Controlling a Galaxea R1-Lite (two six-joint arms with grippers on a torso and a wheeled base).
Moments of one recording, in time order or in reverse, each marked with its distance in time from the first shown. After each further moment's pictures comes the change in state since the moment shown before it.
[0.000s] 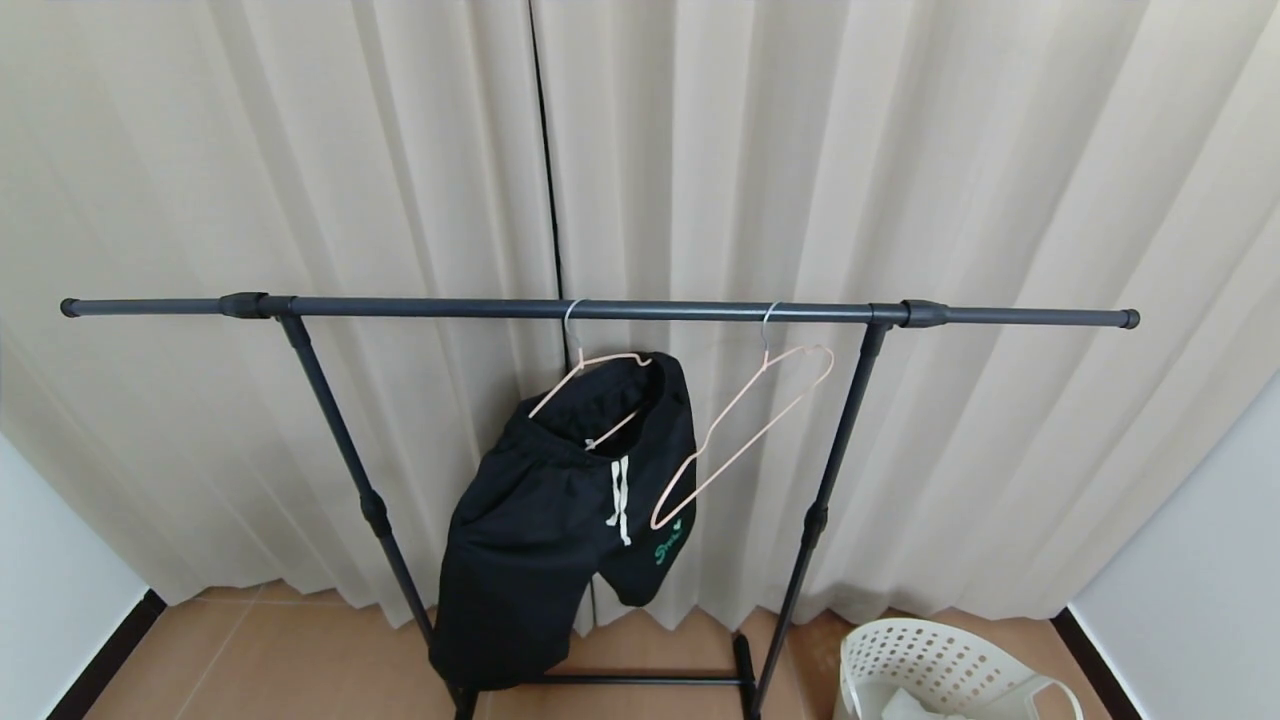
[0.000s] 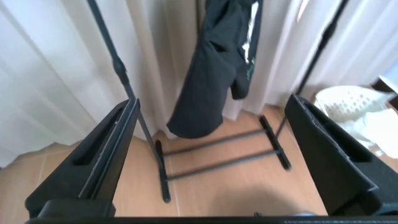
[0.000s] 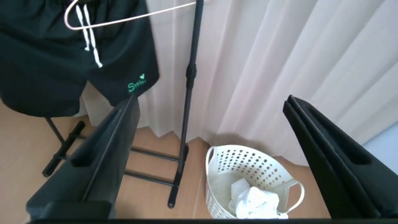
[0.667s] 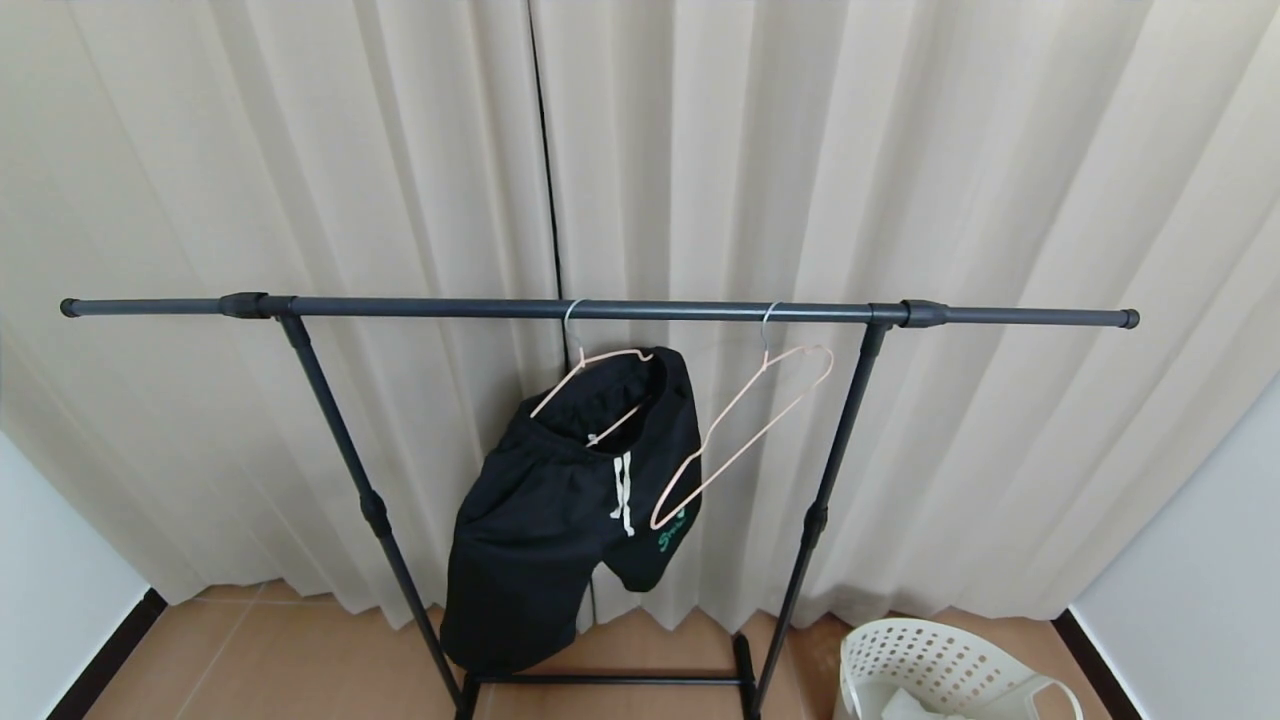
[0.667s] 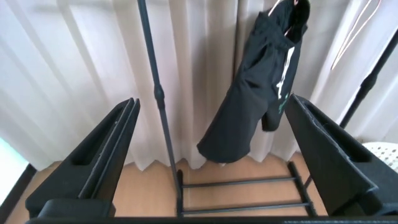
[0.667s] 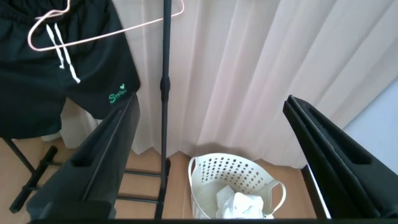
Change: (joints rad) left arm 0.146 -0.147 0.000 -0.008 -0.001 -0.047; right arm -0.109 -0.083 0.000 0.000 0.007 0.023
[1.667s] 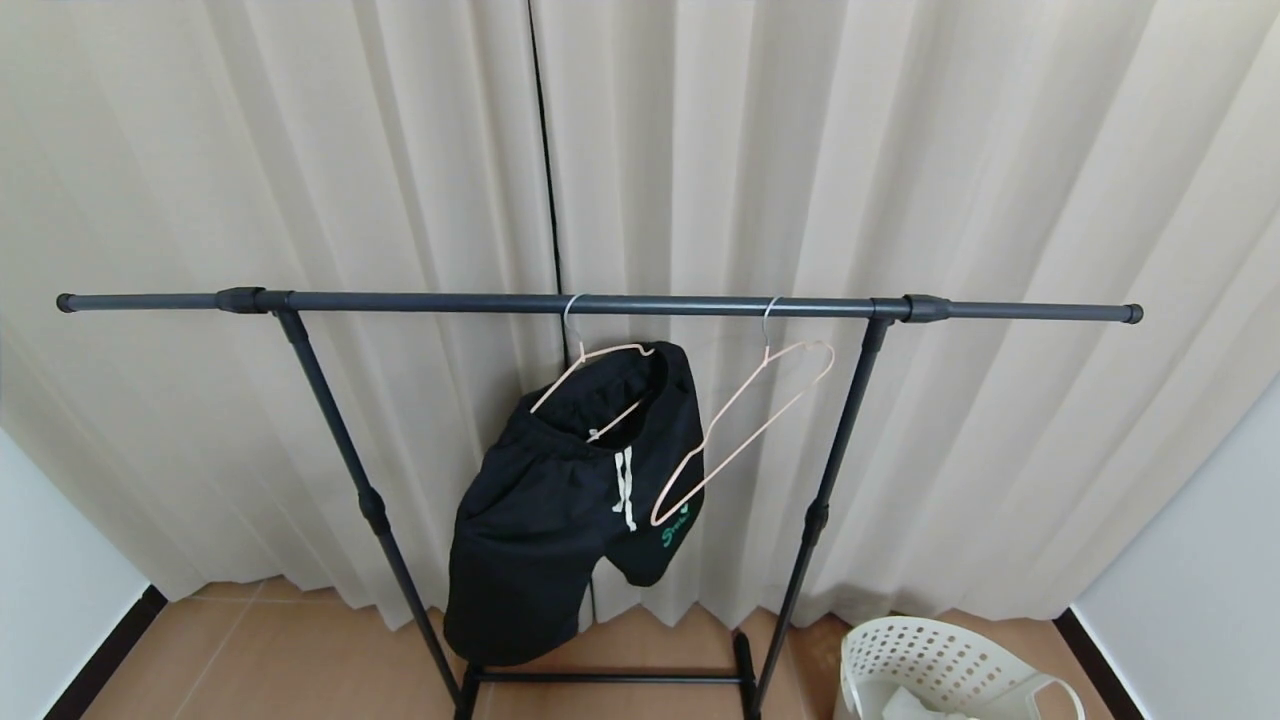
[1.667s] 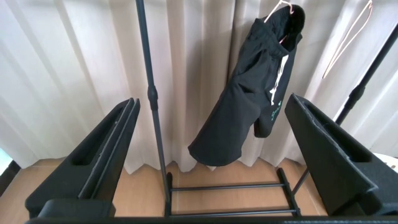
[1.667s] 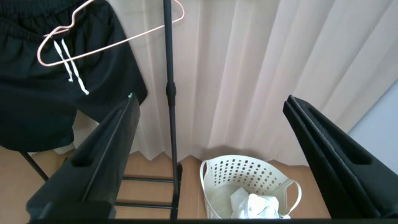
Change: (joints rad) left arm 0.000 -0.009 0.000 0.000 -0.004 -0.029; right arm -0.004 -0.010 -0.001 -0.001 0.004 0.057
